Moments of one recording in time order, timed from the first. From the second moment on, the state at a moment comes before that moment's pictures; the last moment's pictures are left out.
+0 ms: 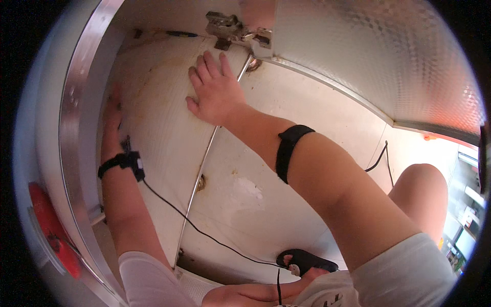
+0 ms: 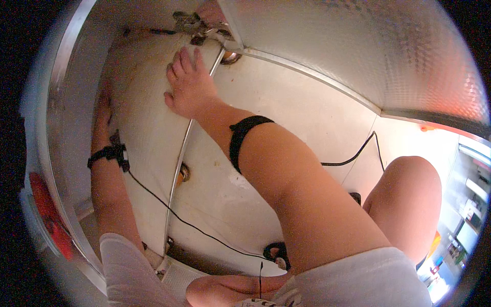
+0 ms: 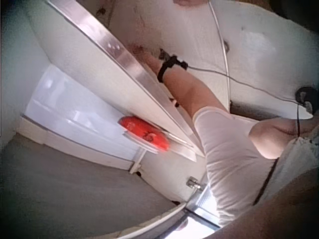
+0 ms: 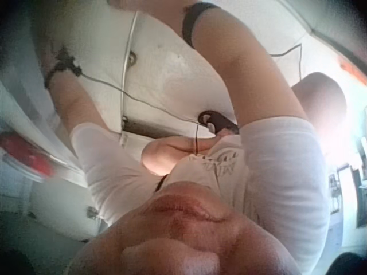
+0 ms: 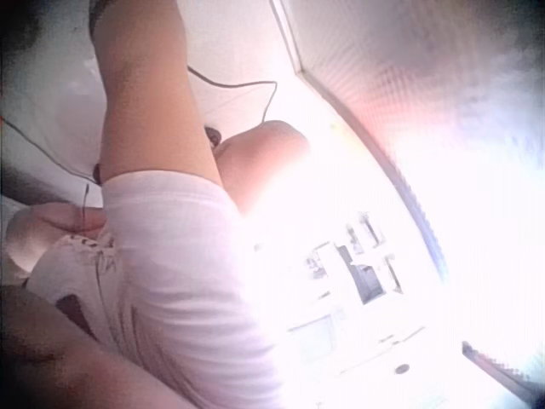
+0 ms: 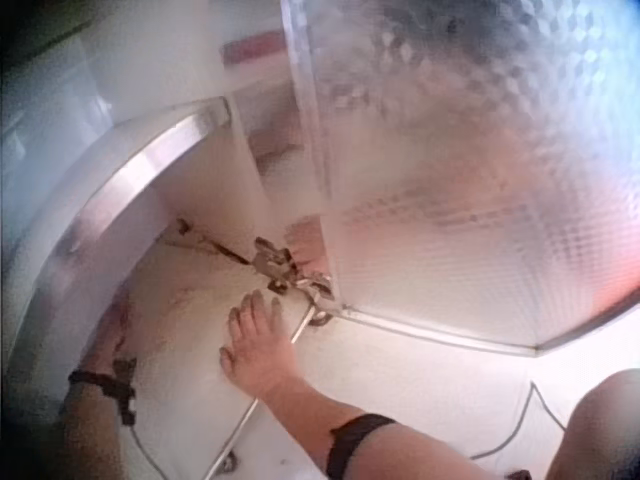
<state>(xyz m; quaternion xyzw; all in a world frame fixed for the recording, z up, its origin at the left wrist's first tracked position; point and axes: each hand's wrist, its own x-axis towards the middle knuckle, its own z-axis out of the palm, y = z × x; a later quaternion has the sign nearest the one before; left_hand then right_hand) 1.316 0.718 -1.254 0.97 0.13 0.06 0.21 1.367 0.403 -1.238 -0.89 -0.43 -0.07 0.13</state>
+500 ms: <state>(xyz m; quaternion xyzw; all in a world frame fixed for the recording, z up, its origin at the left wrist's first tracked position) 1.410 0.681 -1.240 0.94 0.20 0.05 0.27 1.376 0.388 -1.214 -0.89 -0.43 -0.08 0.13</state>
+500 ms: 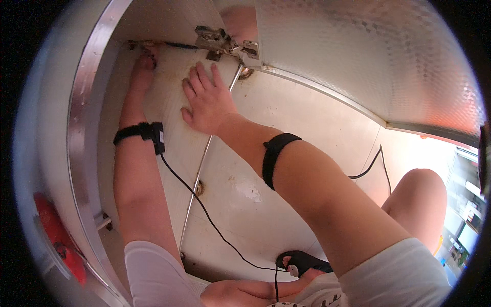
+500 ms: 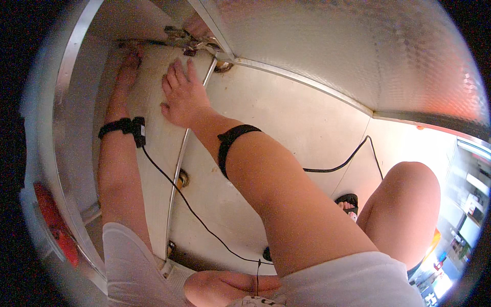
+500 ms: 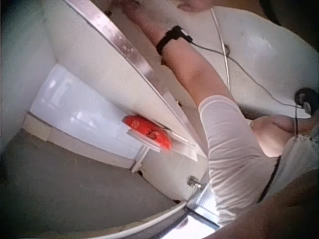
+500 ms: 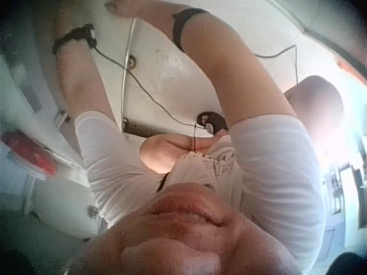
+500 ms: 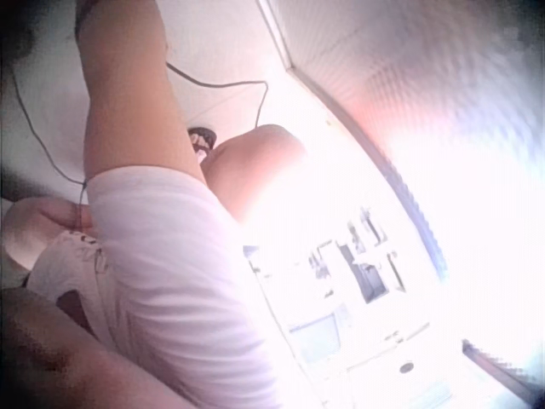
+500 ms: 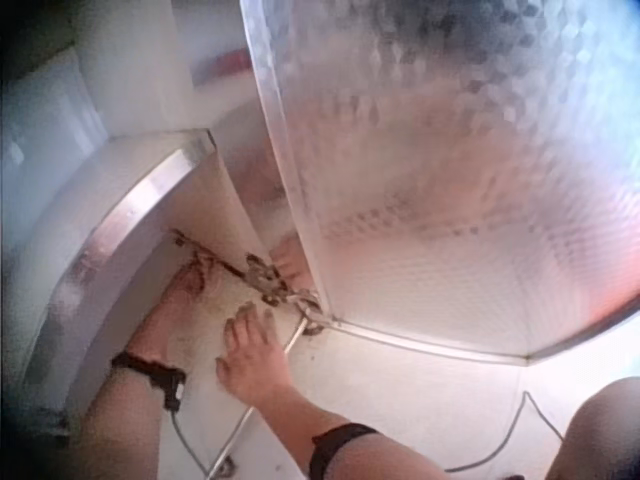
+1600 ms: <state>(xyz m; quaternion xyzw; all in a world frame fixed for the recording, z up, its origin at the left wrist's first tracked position) 1.039 0.436 -1.090 0.85 0.43 0.27 0.16 1.328 0.362 -1.081 -0.90 -0.43 -0.05 0.11</state>
